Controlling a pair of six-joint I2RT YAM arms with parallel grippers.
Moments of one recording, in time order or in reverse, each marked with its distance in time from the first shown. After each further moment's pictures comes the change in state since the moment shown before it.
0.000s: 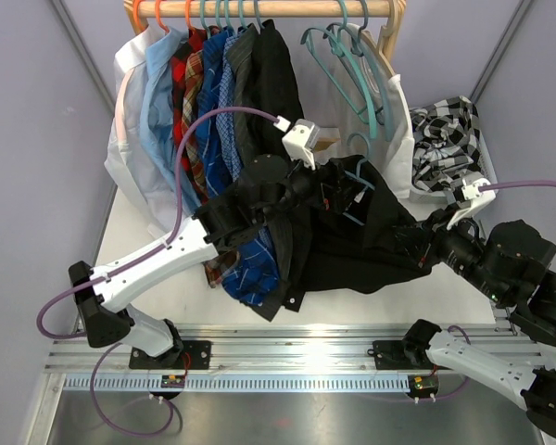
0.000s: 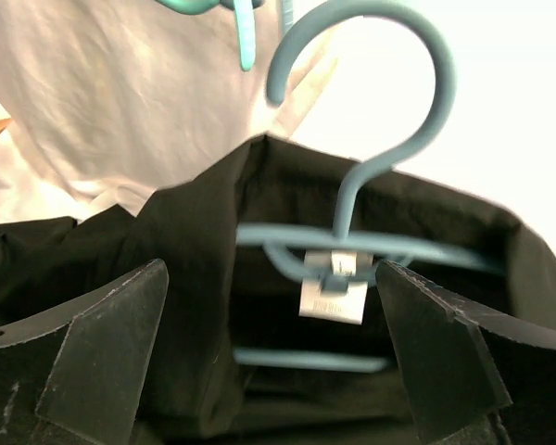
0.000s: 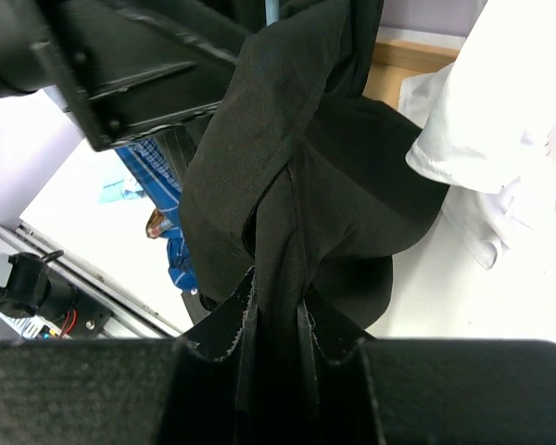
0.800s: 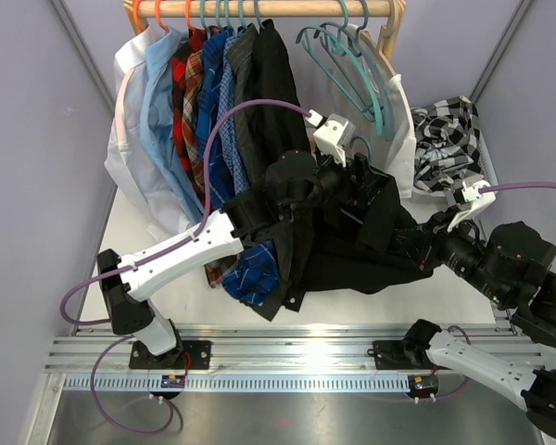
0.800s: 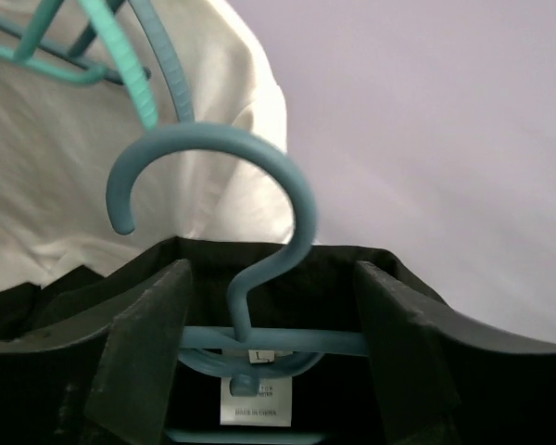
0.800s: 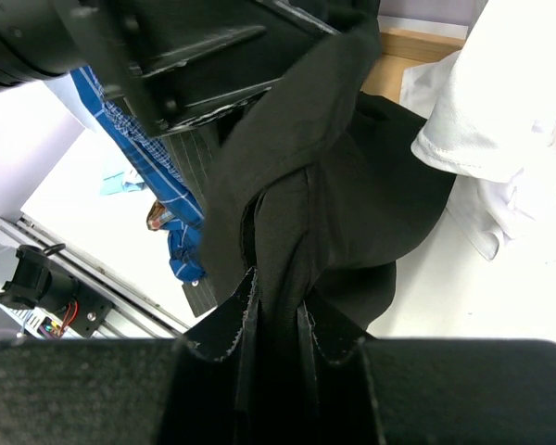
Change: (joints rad) left arm -0.066 0.172 0.188 0.065 -0.014 0.079; right arm 0.000 -0.011 -0.003 -0.025 -0.010 0.006
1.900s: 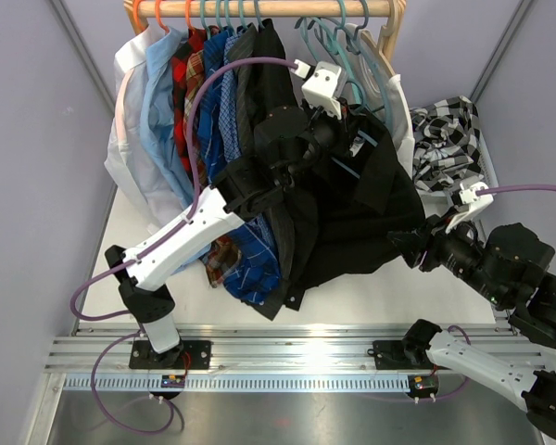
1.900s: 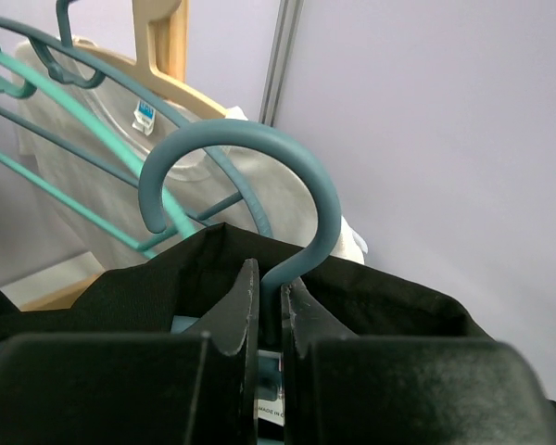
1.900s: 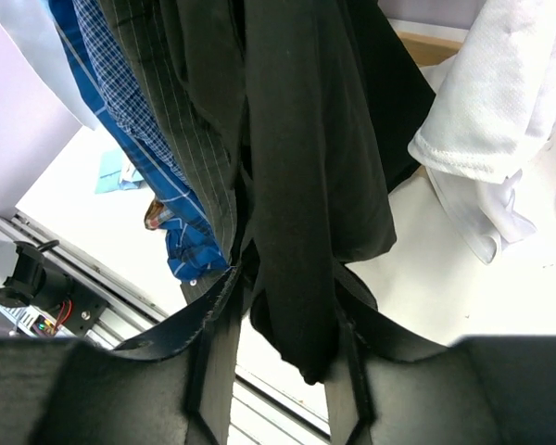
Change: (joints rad) left arm 0.068 0.142 0.409 -0.168 -0.128 0.158; right arm 0.000 -0.009 -0.021 0.016 -0.003 -0.018
